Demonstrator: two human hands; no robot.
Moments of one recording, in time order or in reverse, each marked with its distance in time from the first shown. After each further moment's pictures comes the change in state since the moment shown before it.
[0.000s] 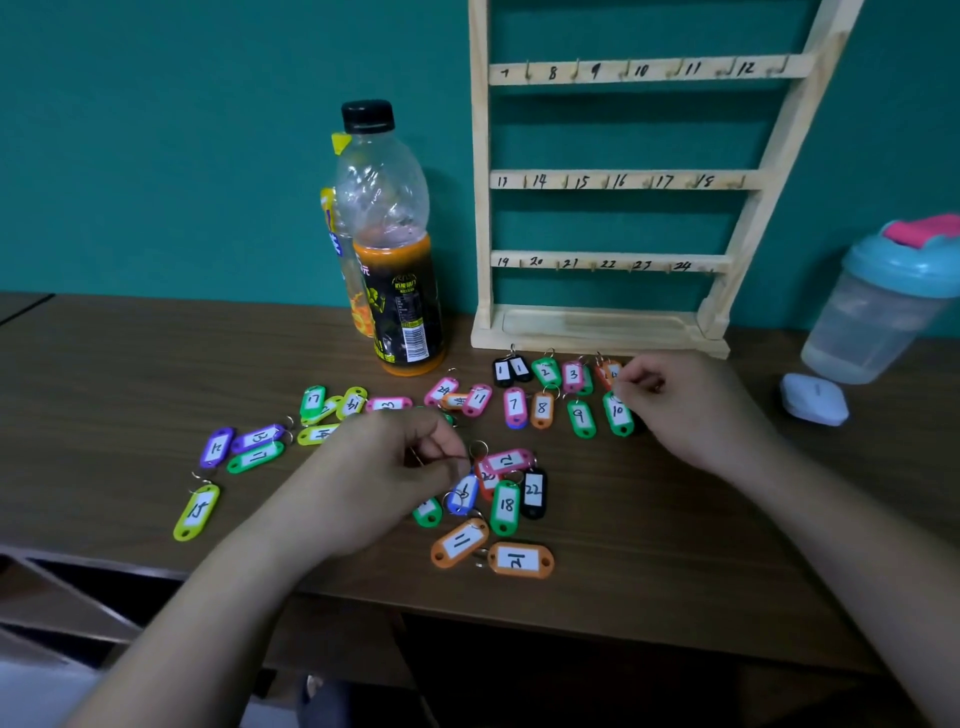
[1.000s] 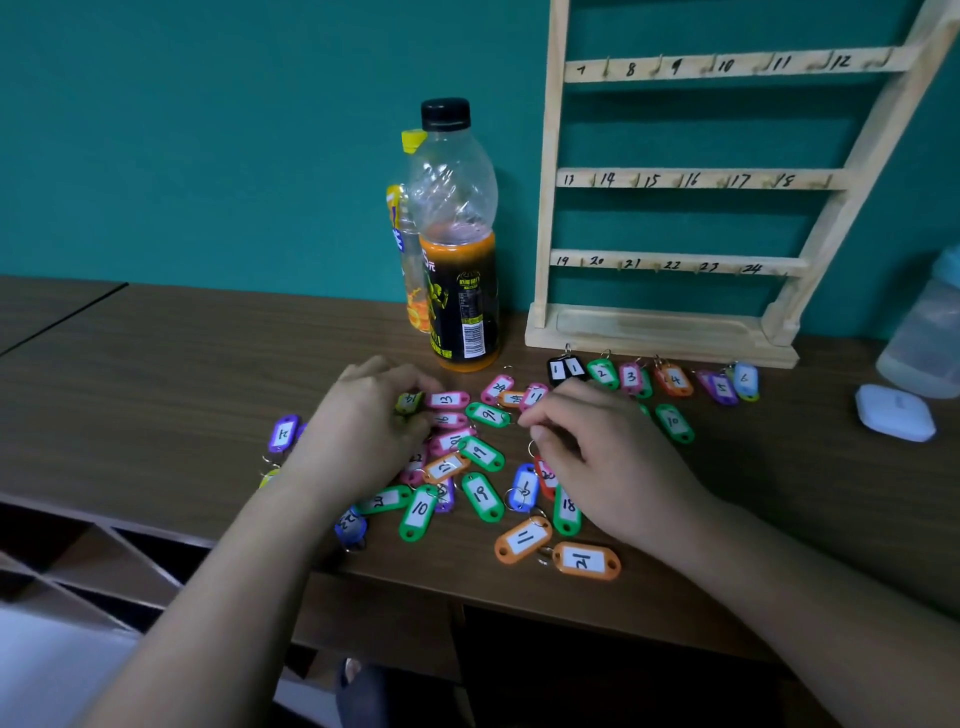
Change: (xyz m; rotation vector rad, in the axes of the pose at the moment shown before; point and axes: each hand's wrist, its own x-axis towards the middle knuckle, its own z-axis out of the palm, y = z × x) left_hand 0.017 -0.066 -0.033 0.373 0.343 0.004; right_hand -0.035 -0.079 0.076 0.019 -0.018 -0.509
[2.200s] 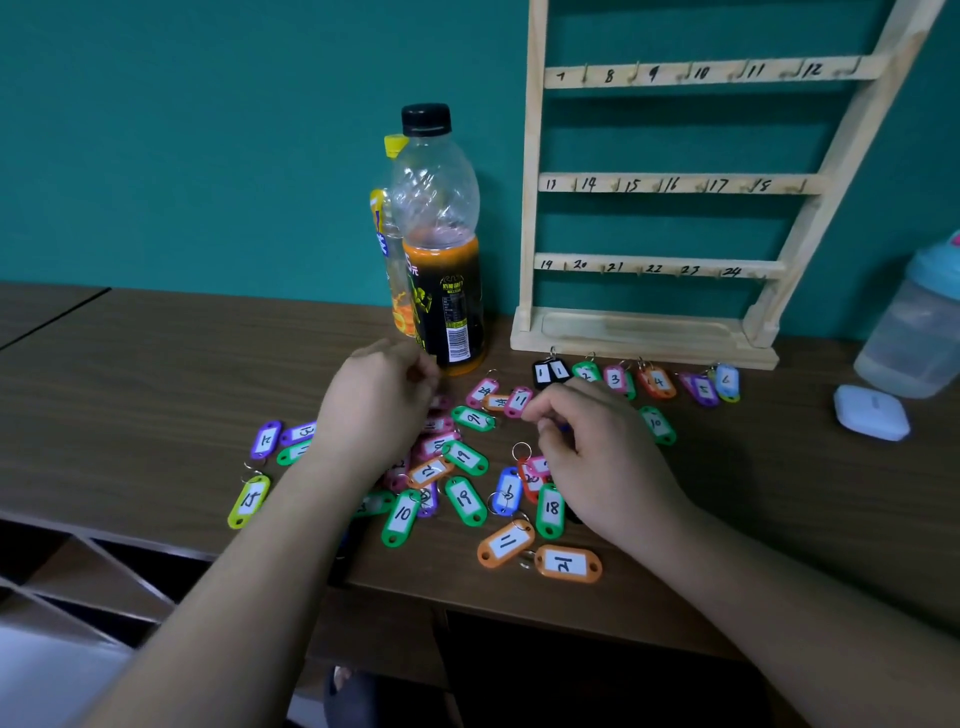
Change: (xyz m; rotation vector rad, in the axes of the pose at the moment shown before) left_hand 0.033 0.016 0.020 0.001 0.137 -0.027; right_hand -0.001 0.004 0.007 -0.001 0.136 0.117
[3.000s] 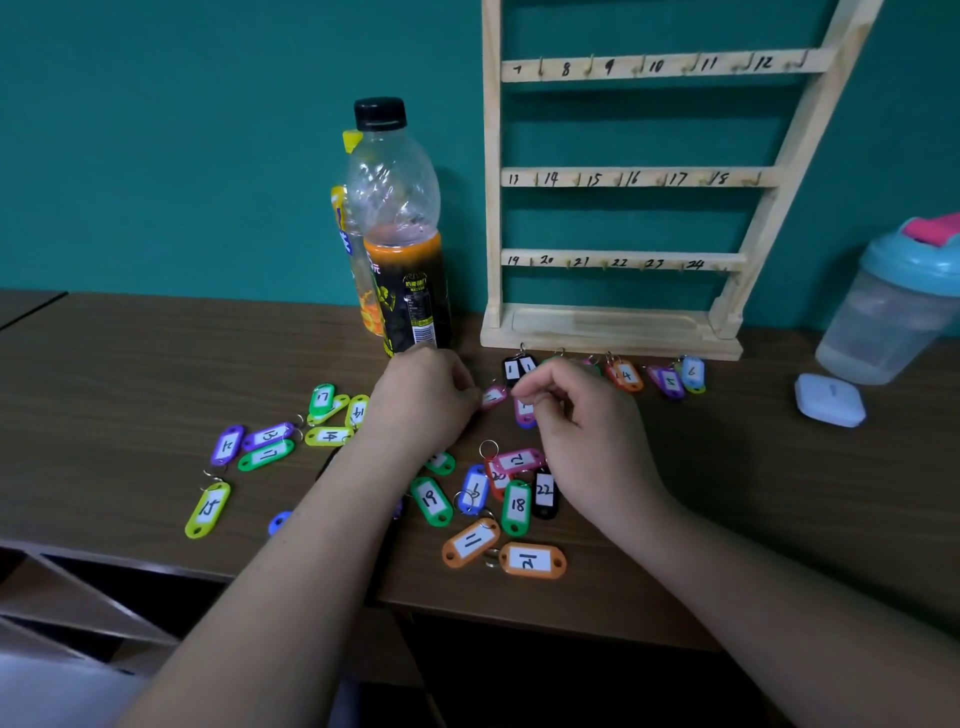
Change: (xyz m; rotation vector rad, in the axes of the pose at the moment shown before) left_hand 0.020 0.057 0.039 0.048 -0.207 -0.088; right_hand 0.003 0.004 -0.013 0.226 0.120 0.151
